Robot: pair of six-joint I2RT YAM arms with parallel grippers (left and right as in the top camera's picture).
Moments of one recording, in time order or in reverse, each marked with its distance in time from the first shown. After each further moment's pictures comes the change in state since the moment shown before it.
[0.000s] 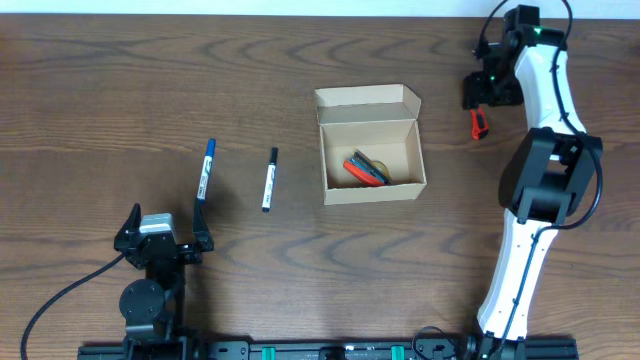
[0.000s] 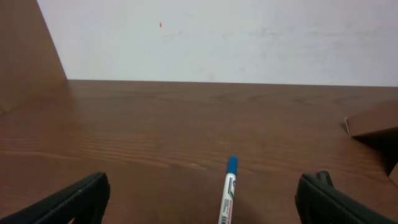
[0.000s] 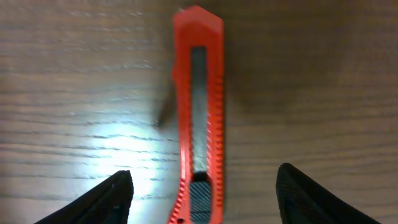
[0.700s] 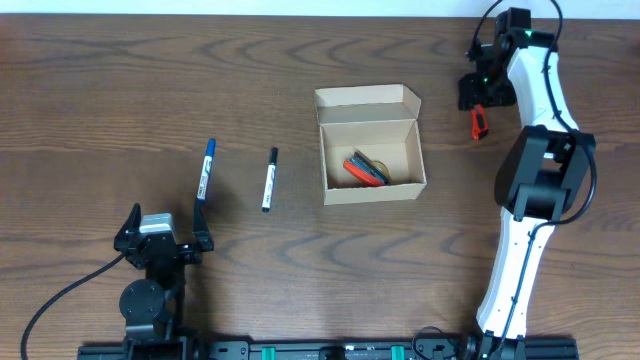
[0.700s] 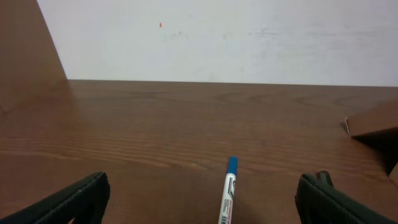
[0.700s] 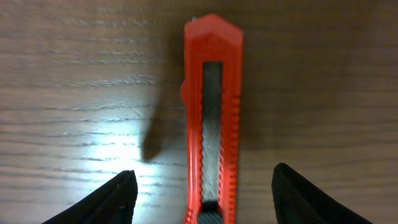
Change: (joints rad) left arm 0.000 0.000 0.000 0.000 0.000 0.000; right arm 0.010 0.040 -0.001 0.032 0.000 -0.002
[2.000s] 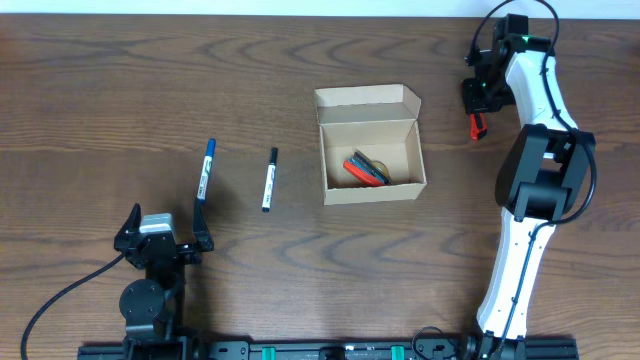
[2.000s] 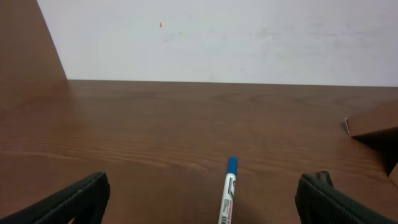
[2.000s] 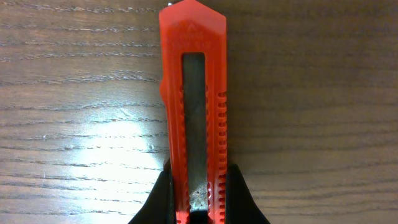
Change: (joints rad) left arm 0.000 0.000 0.000 0.000 0.000 0.000; right arm -0.002 -0.007 -0.056 0.043 0.007 0.005
